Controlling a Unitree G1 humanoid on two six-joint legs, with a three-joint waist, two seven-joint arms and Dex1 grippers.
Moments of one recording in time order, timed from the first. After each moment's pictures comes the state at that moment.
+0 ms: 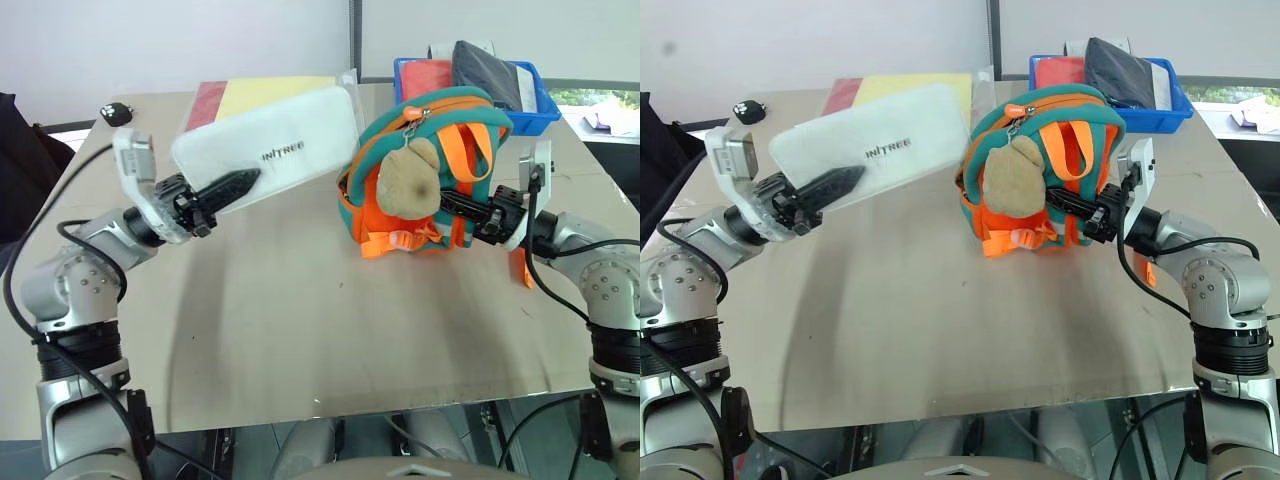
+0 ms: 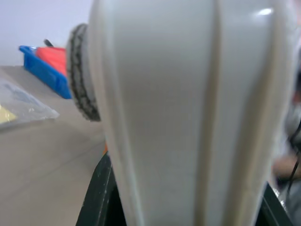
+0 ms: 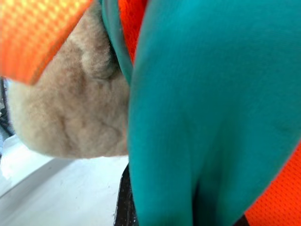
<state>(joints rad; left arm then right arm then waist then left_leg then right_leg) -0.47 0.71 0.31 0.03 -0.77 0.62 -1.14 -0.49 -0.53 -0.16 -0.20 0.80 0.77 0.77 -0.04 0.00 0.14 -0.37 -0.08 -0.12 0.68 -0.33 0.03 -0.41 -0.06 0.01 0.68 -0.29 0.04</state>
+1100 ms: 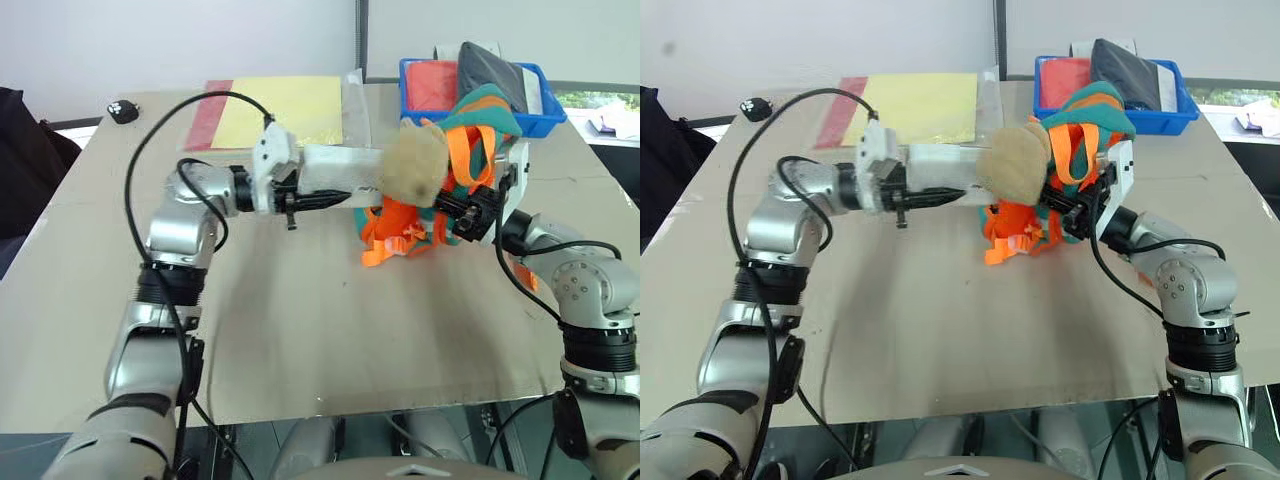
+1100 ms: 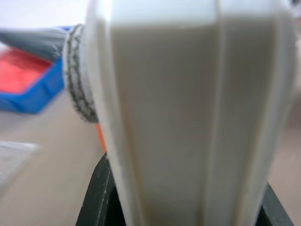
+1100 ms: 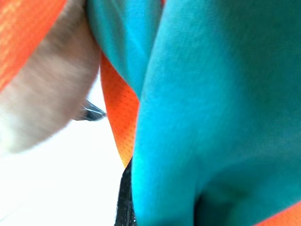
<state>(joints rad) -0.82 0.52 -0.05 0.26 -0.31 0.35 -1.26 -0.51 -0.42 -0.13 -0.20 0.73 0.75 0.69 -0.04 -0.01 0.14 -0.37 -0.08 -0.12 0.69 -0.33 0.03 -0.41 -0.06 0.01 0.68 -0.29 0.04</state>
